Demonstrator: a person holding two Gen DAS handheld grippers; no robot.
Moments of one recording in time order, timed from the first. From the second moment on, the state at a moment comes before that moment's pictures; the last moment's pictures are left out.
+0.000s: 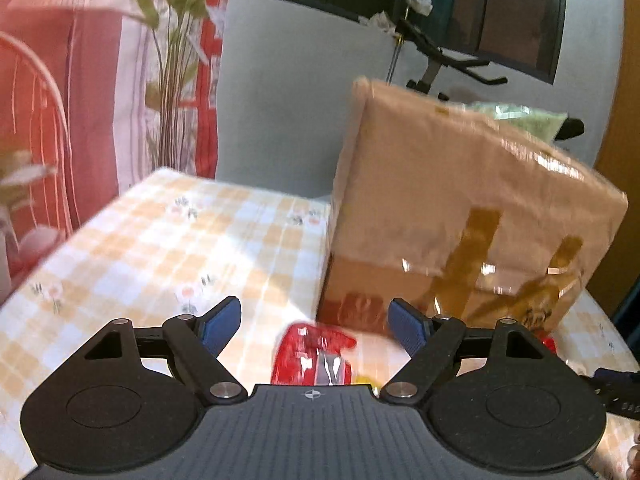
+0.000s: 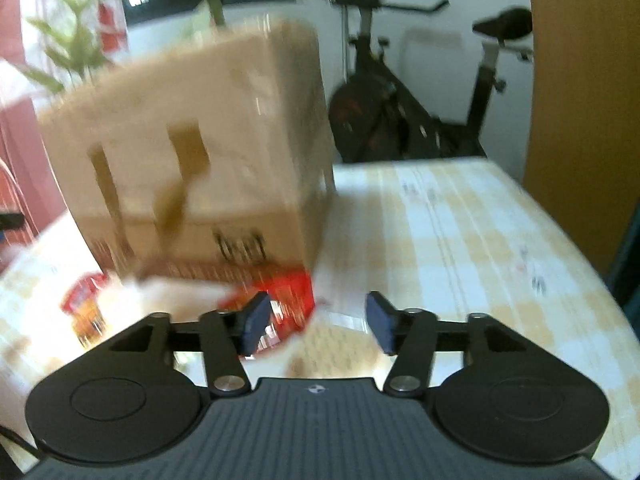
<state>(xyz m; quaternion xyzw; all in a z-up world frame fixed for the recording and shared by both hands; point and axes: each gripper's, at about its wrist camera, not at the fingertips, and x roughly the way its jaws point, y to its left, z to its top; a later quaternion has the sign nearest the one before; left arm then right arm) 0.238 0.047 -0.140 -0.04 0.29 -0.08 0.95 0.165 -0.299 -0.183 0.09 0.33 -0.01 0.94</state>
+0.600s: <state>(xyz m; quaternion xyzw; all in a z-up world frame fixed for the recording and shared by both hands) 0.215 0.017 -0.196 -0.04 0.37 -0.11 0.92 0.155 -0.264 -0.210 0.01 0.31 0.04 0.95</state>
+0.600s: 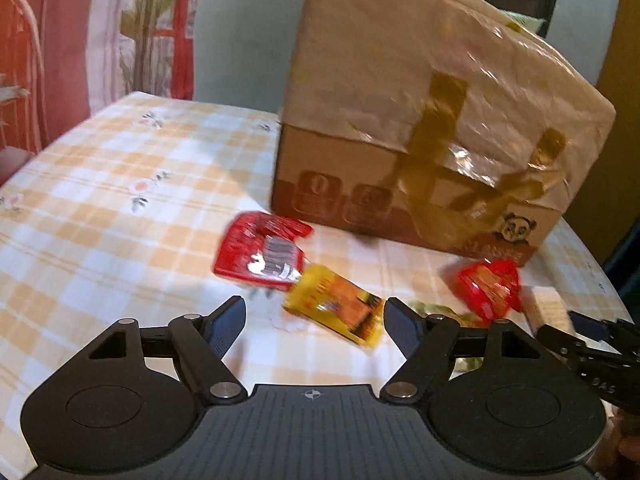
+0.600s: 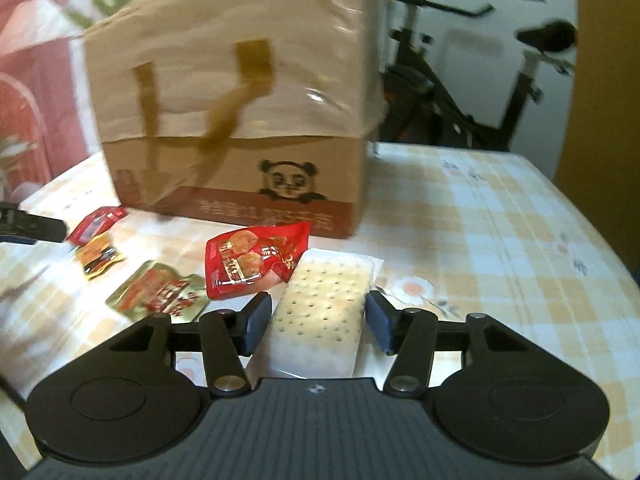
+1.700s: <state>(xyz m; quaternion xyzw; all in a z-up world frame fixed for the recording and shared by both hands) 0.230 -0.025 -0.219 0.03 0.40 -0.03 0.92 0.159 -0.266 -0.215 0.03 0.31 0.06 0.95</state>
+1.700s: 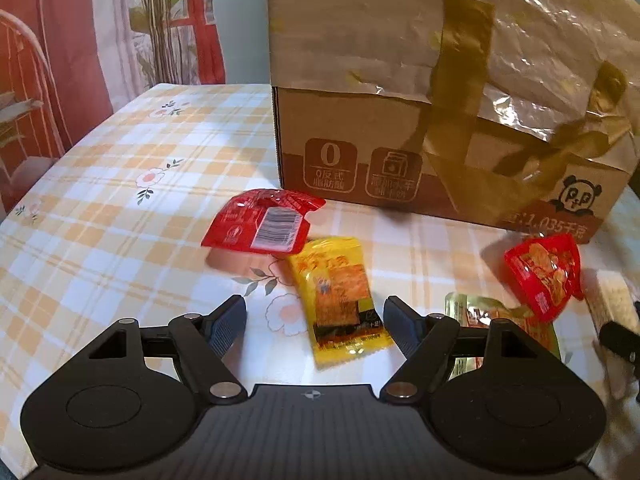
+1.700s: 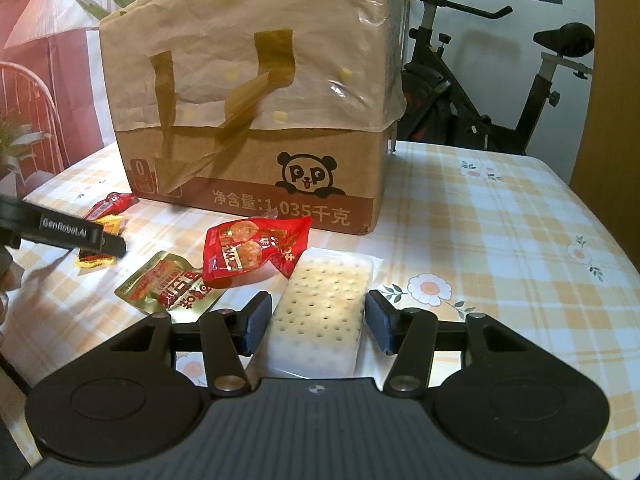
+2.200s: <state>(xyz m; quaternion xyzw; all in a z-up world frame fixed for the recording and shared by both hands) 0.226 -0.018 -0.220 0.05 0.39 -0.04 0.92 0.160 -0.269 -0.215 0.04 0.31 0.05 0.95</state>
